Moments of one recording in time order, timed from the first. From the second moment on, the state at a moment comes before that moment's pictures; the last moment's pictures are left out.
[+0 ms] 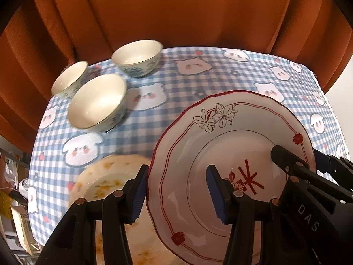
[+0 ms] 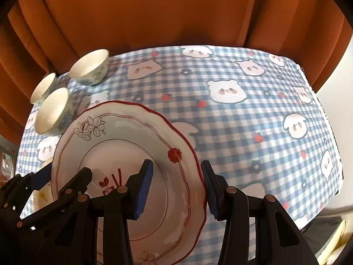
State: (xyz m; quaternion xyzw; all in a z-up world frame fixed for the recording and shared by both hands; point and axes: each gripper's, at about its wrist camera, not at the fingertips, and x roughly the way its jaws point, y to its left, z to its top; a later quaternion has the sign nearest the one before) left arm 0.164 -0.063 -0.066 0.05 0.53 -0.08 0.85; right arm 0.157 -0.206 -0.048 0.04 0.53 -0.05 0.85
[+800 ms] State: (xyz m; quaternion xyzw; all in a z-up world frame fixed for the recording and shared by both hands) left arm 0.143 0.046 -0.110 0.01 0.57 -0.05 0.82; right arm 0.135 -0.082 -0.087 -0.02 0.57 -0.02 0.82
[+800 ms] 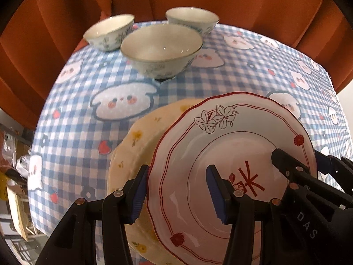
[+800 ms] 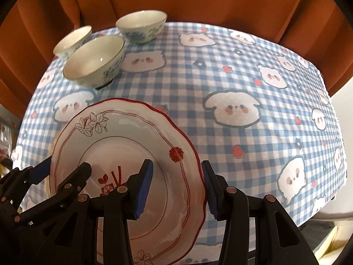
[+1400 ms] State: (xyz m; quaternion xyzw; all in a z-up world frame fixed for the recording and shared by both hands) left arm 0.146 0.052 -0.120 0.00 0.57 -0.05 0.82; right arm 0.145 -0.072 -0.099 -0.04 0.58 -0.01 0.81
